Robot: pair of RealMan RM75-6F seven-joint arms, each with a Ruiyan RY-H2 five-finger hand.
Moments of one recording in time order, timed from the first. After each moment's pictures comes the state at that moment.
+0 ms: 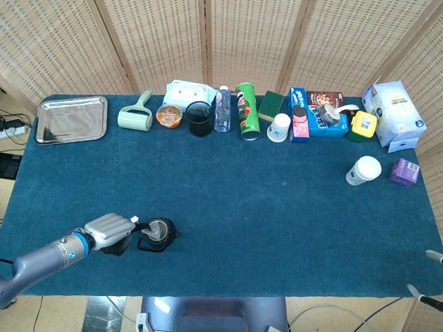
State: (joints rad) left arm -0.88 -0.79 -0.04 -2.00 1.31 0.30 -0.15; right arm -0.17 -1.24 0.06 -1.32 -1.38 1.49 0.37
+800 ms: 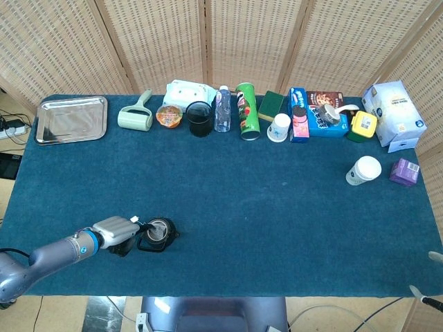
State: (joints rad) left arm -0.98 -0.90 0.04 -1.91 1.15 0.24 -0.08; right arm -0.17 -1.25 0.06 -1.30 -1.37 1.48 0.39
